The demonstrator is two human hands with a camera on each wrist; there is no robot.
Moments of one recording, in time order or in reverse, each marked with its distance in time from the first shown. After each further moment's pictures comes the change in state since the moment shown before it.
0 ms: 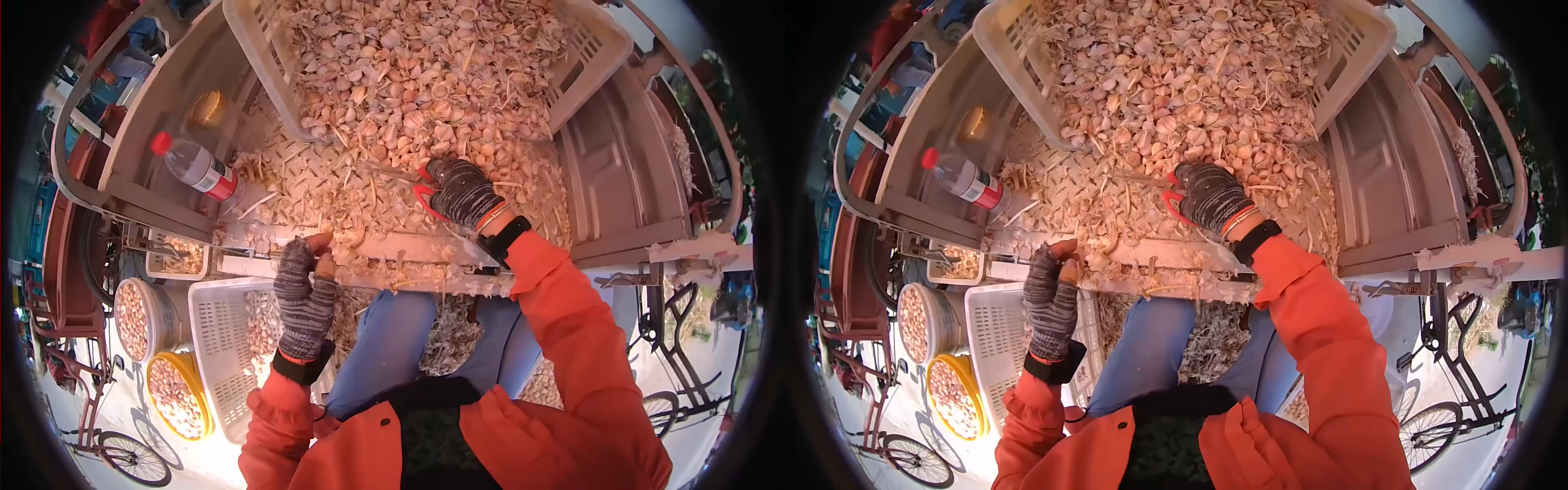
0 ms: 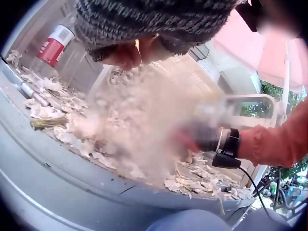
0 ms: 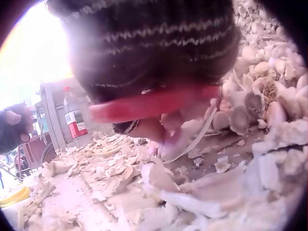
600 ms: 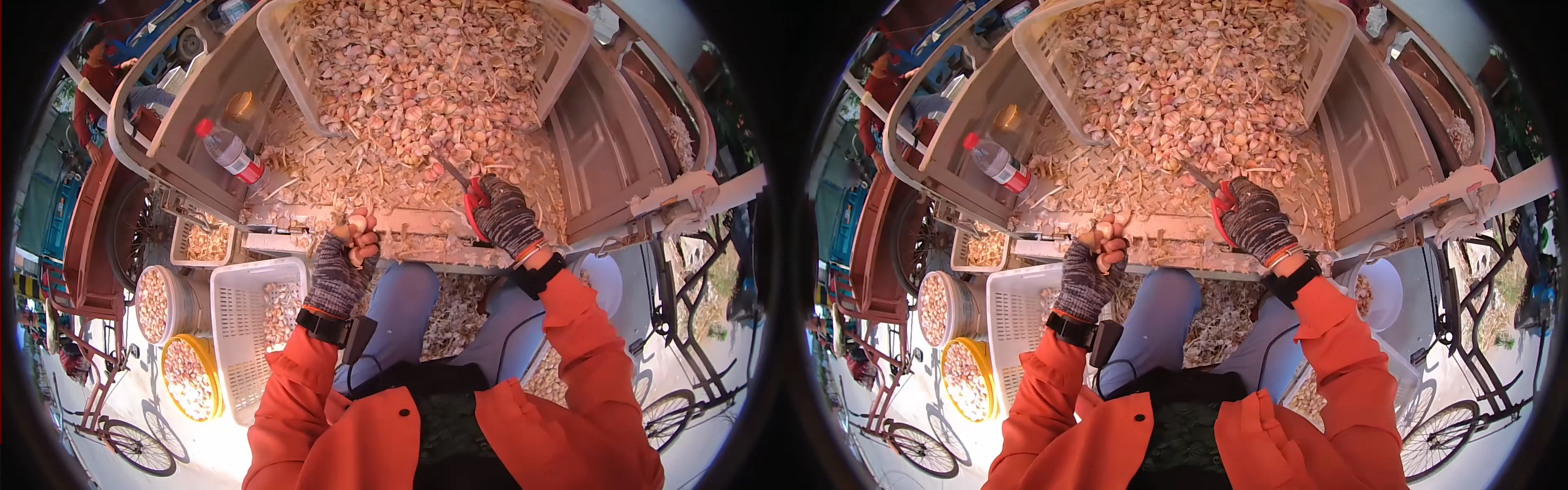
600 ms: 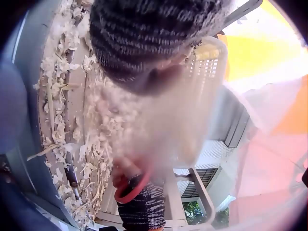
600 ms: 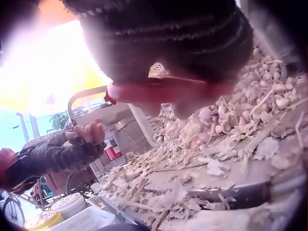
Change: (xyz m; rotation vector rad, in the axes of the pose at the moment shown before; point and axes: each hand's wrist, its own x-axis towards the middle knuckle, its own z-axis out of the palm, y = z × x) left_hand -0.016 -0.003 0.024 -1.534 -0.150 -0.722; right_hand -0.111 -0.043 -0.054 0.229 0.168 0.350
